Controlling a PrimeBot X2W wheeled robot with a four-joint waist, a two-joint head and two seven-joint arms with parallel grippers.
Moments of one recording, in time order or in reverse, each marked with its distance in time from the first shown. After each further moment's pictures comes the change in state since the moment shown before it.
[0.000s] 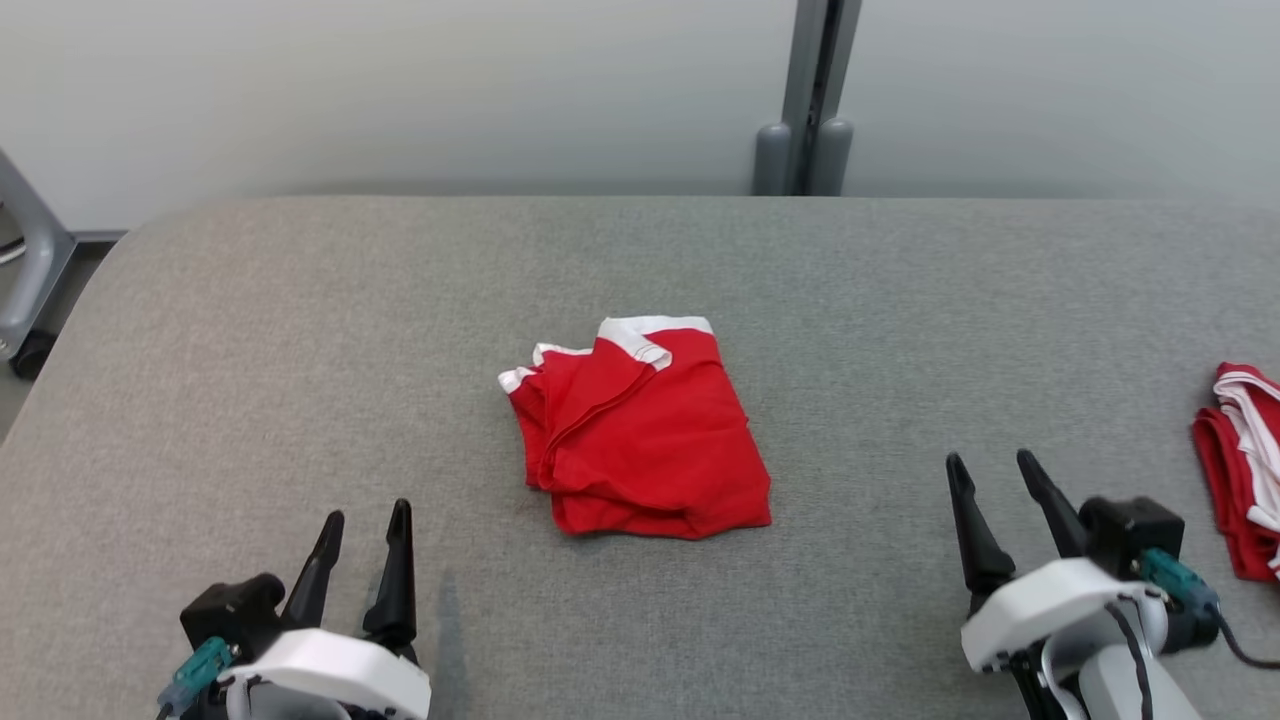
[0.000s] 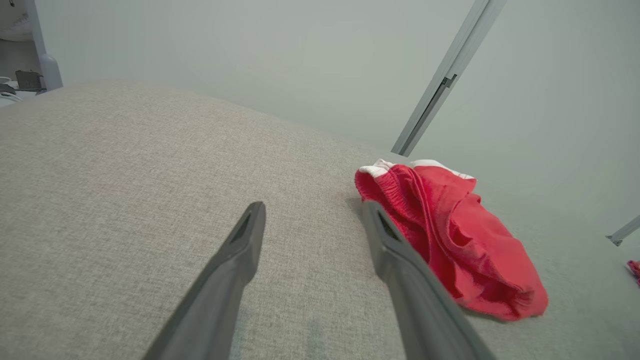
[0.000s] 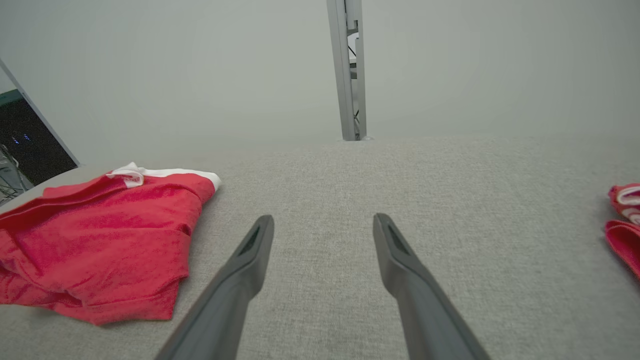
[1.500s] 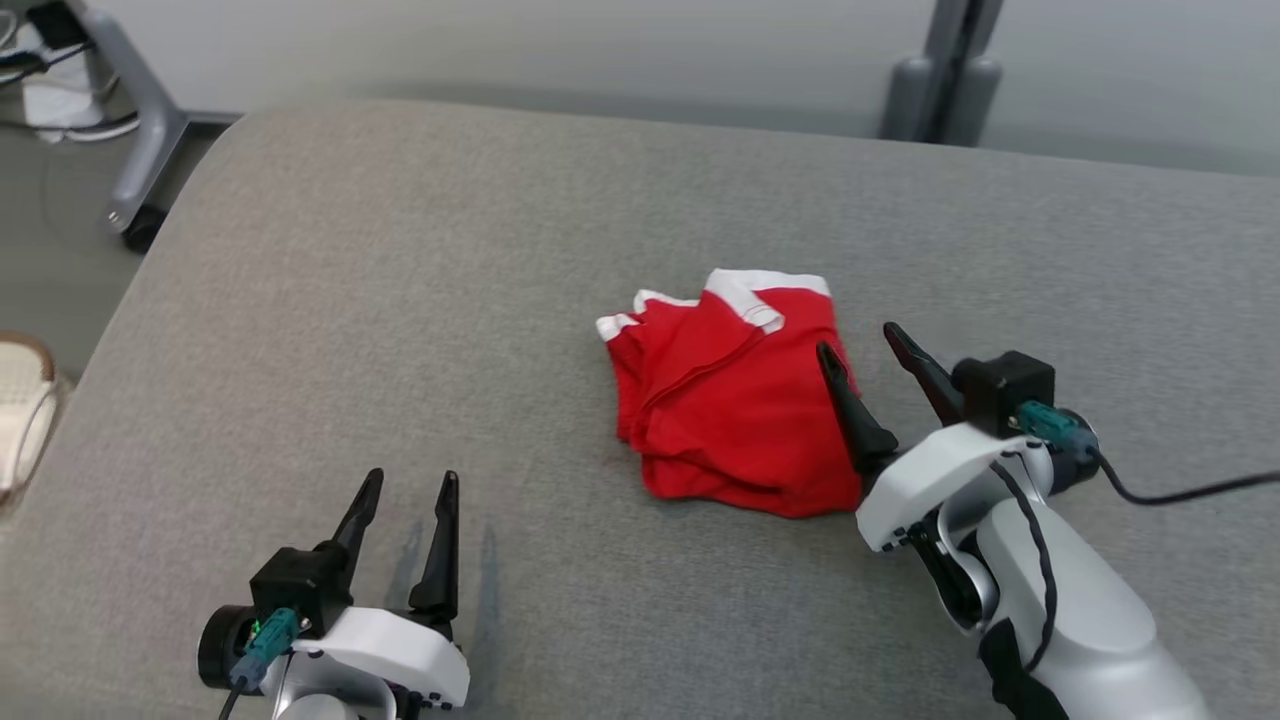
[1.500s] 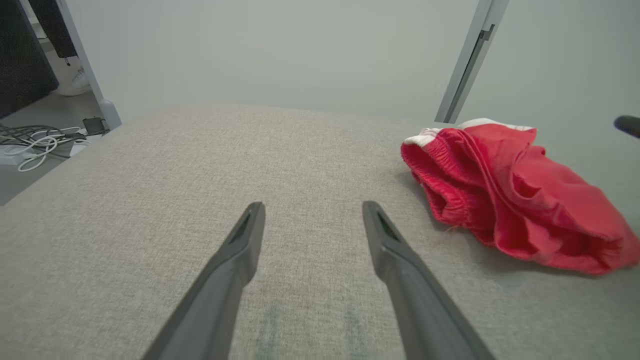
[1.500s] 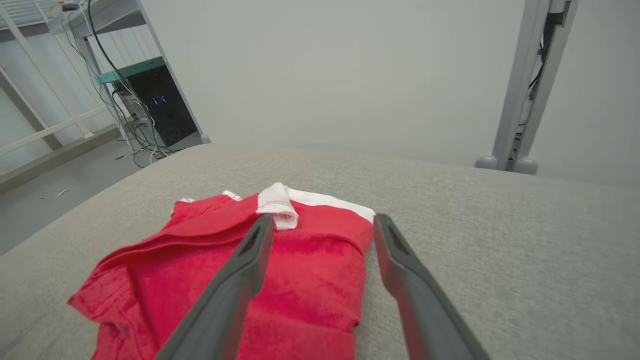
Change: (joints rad) left arm -0.001 0.001 -0.056 -0.088 0.216 0.070 0.000; right arm -0.273 0.001 0.273 0.132 0.104 0.000 0.000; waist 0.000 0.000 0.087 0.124
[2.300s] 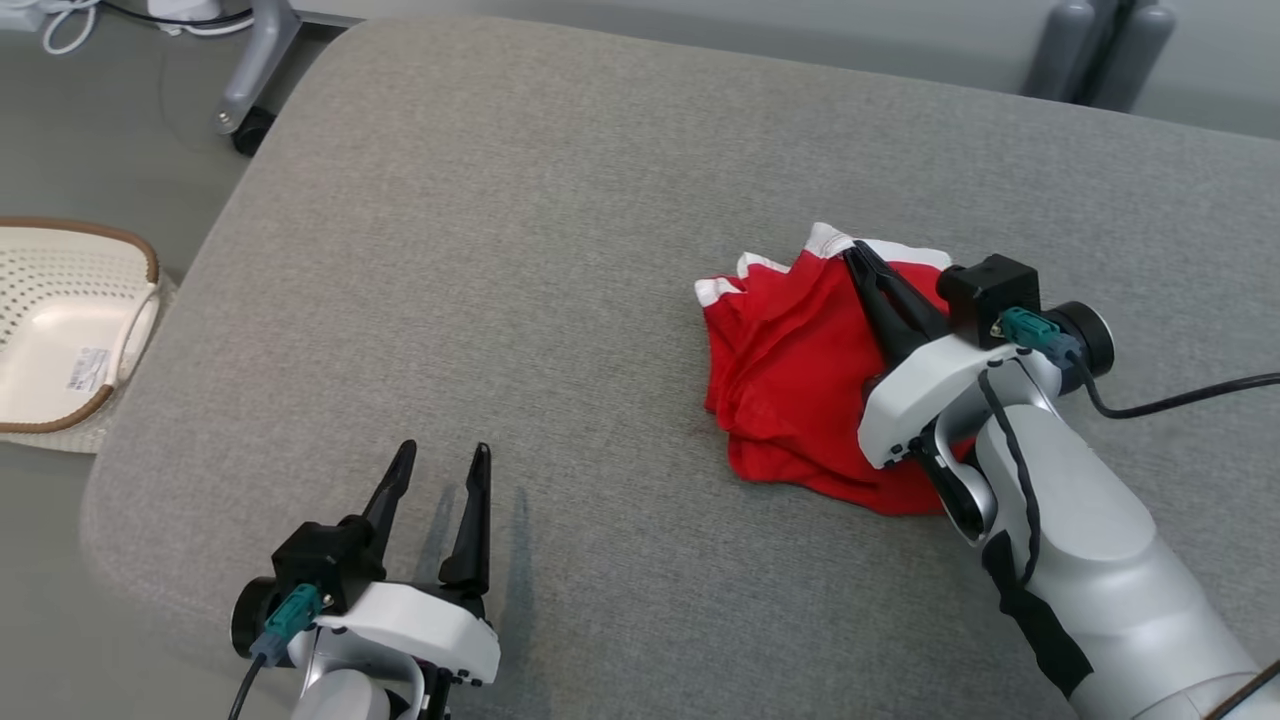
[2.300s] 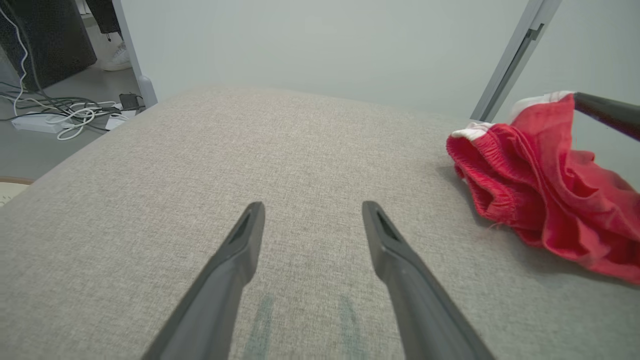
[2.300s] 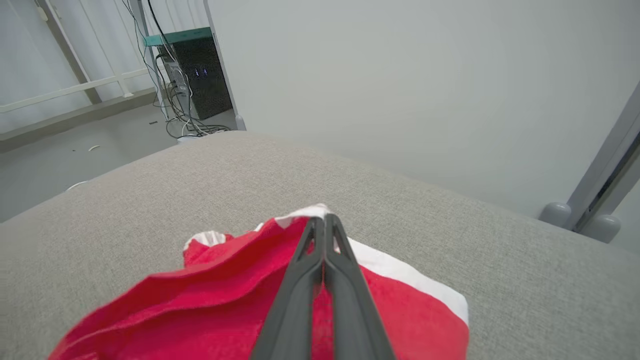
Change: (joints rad) left arm -0.042 -0.001 -0.084 -0.024 -0.088 0.024 0.000; right arm -0.212 0.000 0.048 0.147 -0.096 0.000 0.000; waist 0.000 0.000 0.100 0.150
